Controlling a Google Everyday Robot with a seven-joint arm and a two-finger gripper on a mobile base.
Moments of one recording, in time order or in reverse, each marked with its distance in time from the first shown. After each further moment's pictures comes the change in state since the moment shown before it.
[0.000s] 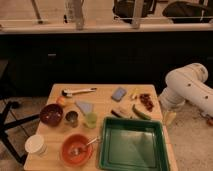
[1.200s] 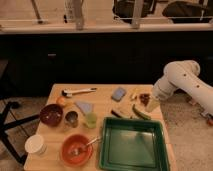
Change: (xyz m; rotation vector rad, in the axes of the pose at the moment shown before) arm -0.039 -0.078 0.036 0.010 -0.251 0.383
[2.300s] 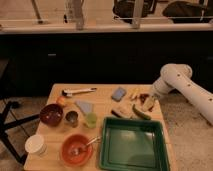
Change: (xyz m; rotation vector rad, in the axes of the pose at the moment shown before) arm -0.003 -0.014 0.051 -0.083 -0.021 0.074
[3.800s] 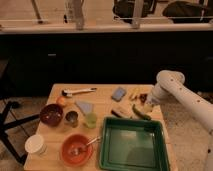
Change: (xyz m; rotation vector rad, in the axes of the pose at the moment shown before) arm 0.027 0.003 0.065 -0.133 0.048 0.056
